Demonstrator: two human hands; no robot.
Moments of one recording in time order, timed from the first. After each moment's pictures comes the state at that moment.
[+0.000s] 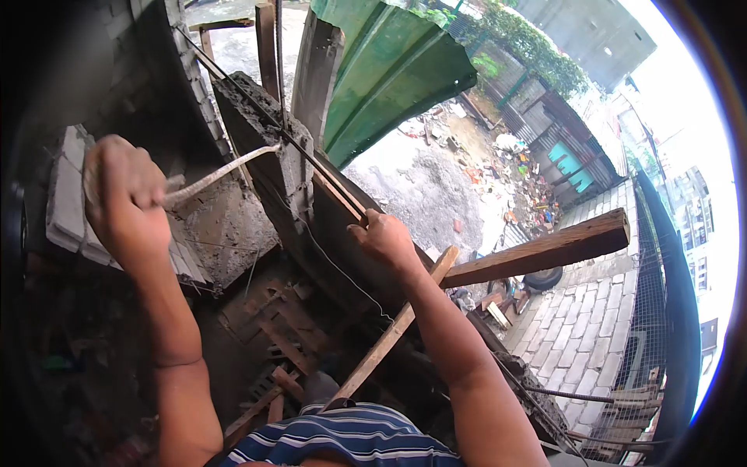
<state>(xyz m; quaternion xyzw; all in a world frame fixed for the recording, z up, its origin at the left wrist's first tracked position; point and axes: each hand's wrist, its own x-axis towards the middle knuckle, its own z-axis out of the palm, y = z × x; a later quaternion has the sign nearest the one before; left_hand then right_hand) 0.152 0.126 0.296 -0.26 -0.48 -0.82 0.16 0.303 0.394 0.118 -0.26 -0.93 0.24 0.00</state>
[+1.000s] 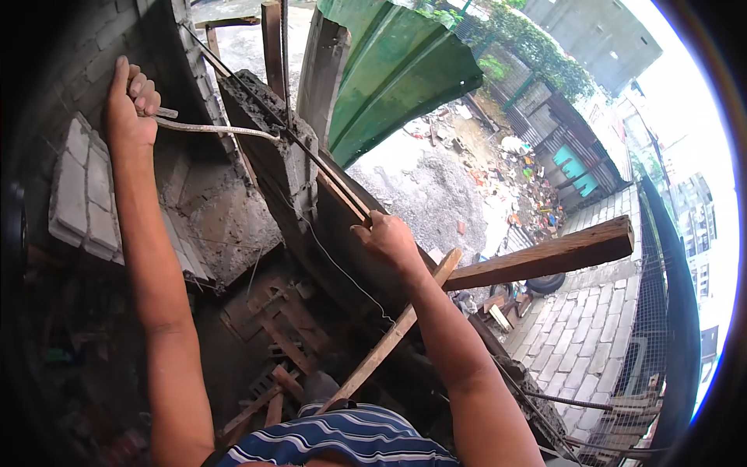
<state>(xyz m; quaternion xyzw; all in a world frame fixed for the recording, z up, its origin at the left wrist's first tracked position) -0.002 0.135 0.310 -0.17 -0.40 -0.90 0.04 0.302 0.398 0.114 -0.27 -0.93 0.24 0.00</state>
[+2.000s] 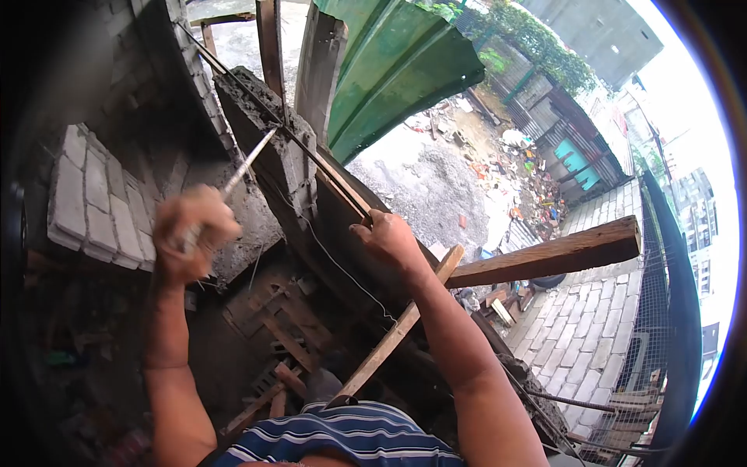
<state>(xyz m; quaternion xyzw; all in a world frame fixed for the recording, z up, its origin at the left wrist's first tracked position) 0.136 0.127 0.243 -0.65 -0.54 -0.50 0.17 0.300 0.401 0.117 -0.27 -0.92 0.30 -0.02</state>
